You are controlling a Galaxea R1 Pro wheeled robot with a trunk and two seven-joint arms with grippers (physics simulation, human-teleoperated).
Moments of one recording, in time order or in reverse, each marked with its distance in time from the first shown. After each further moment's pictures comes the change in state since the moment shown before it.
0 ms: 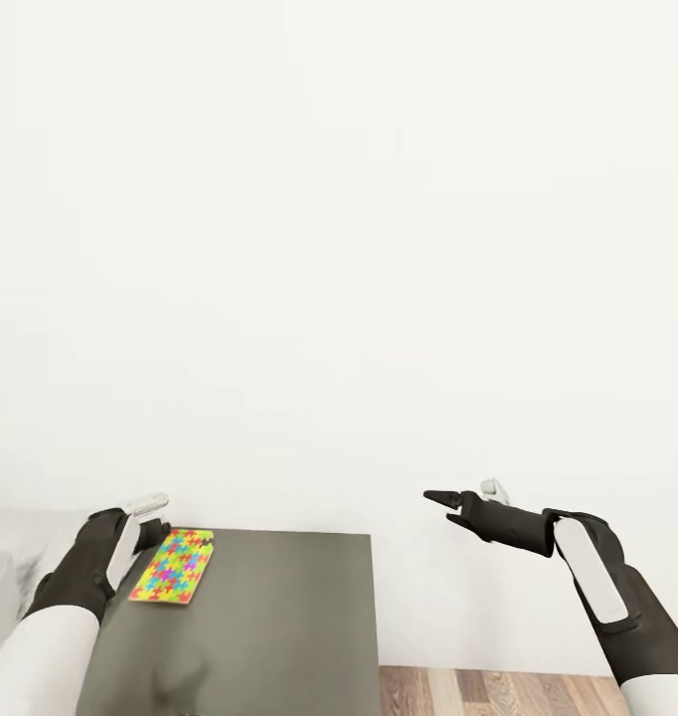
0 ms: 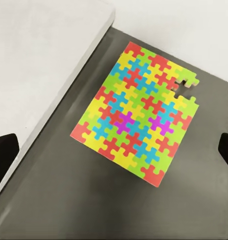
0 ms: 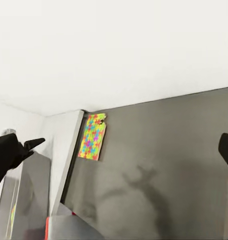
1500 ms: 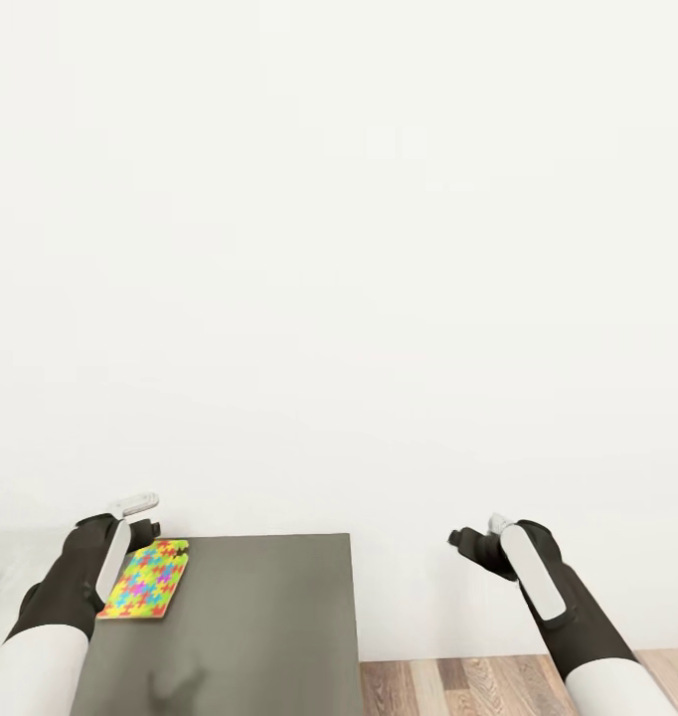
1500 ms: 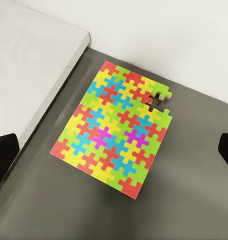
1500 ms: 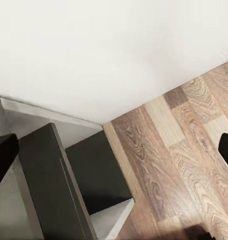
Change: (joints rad) left arm 0.060 0.003 0.002 -0.117 -0.006 0.000 0.015; right arm -0.037 0.113 0.098 0.153 0.016 -0.205 -0.888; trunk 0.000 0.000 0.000
